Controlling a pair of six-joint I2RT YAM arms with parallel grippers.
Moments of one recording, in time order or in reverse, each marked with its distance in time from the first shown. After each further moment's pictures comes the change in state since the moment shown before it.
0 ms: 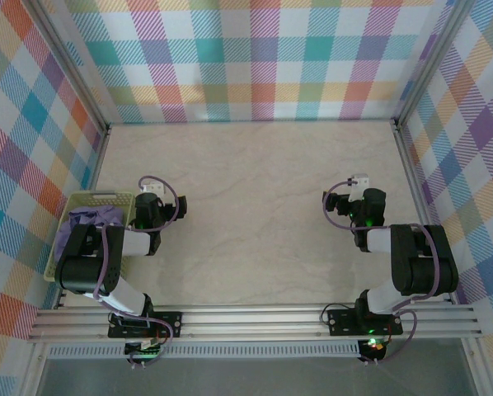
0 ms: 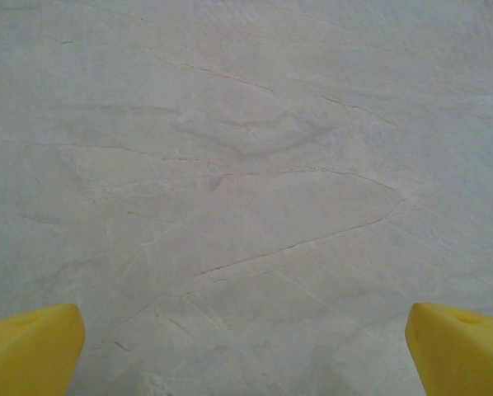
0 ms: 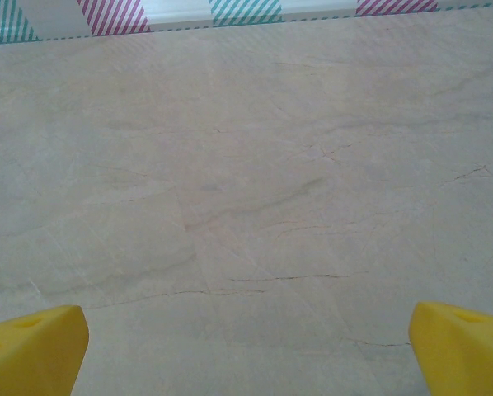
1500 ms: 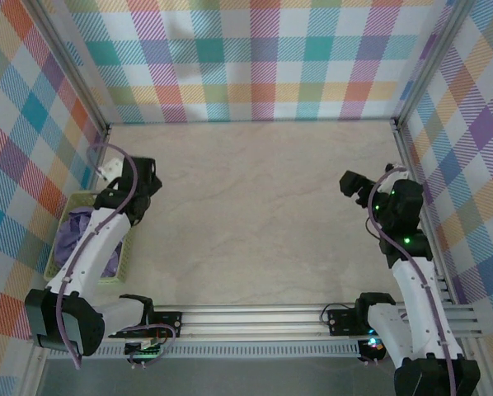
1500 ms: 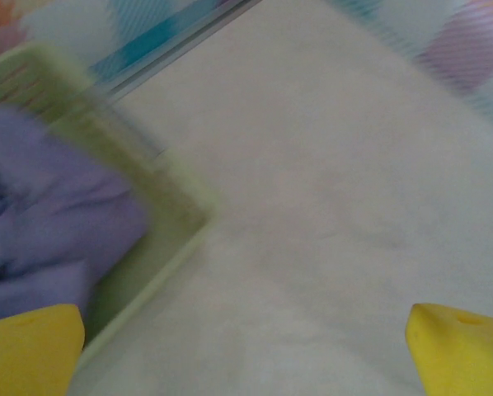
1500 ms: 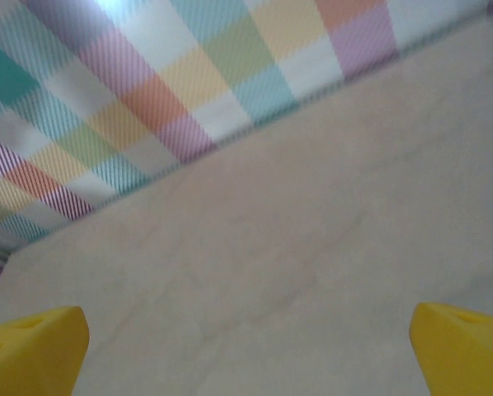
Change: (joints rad) left arm -0.090 -0.394 0.604 -1.440 -0.493 -0.709; right arm 0.001 -0.742 0.292 -1.007 -0.009 0.452
